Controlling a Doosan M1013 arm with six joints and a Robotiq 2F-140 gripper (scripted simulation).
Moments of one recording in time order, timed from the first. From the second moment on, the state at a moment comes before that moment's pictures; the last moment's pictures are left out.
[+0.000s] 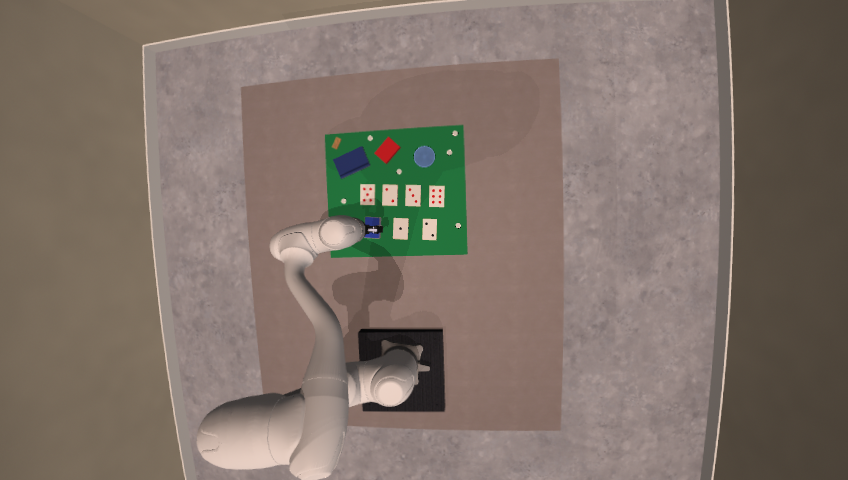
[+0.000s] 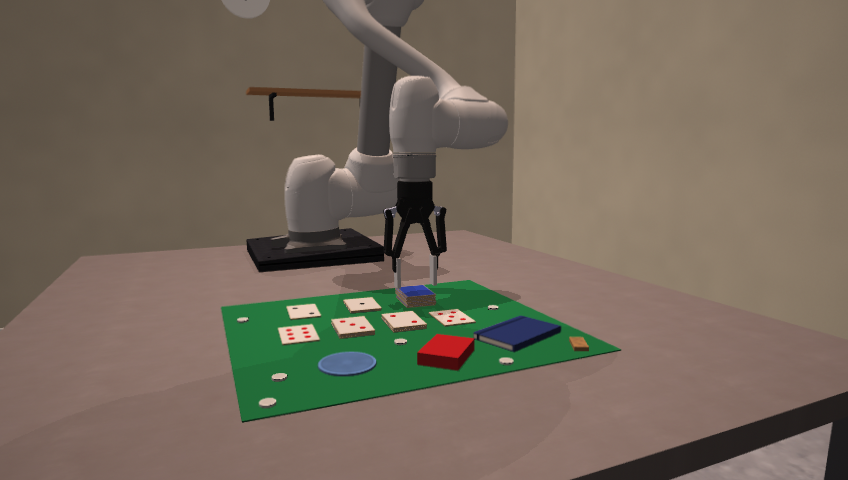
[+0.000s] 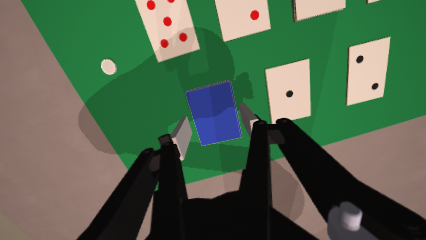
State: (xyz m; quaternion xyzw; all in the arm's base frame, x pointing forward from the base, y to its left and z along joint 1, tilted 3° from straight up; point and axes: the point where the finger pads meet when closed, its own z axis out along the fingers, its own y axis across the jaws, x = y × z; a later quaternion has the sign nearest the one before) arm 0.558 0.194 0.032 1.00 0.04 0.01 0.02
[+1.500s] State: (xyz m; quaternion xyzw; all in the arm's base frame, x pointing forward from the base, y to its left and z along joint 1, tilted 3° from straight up) arm 0.558 0.194 0.021 1.00 0.04 0.01 0.02
